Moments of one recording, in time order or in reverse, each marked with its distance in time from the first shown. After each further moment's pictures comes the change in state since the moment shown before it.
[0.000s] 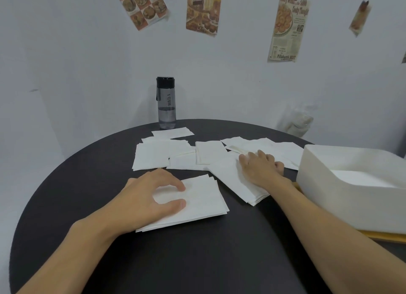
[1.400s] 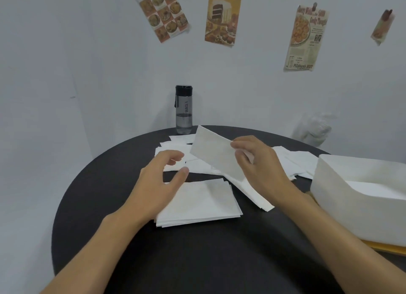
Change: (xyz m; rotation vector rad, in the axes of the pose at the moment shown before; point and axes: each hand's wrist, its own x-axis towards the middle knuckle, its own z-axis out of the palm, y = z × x) left_hand -0.002 0.015 -0.003 -0.203 0.483 0.029; right_hand -0.084 -0.050 -0.049 0.670 0.323 -0.601
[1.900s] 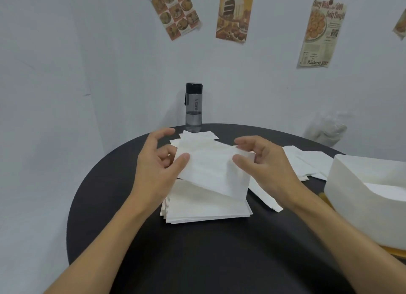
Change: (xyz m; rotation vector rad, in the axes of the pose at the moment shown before) left_hand 0.004 0.014 -0.008 -0.419 0.200 0.003; right_hand -0.007 -0.018 -0.004 0.418 -0.134 0.209
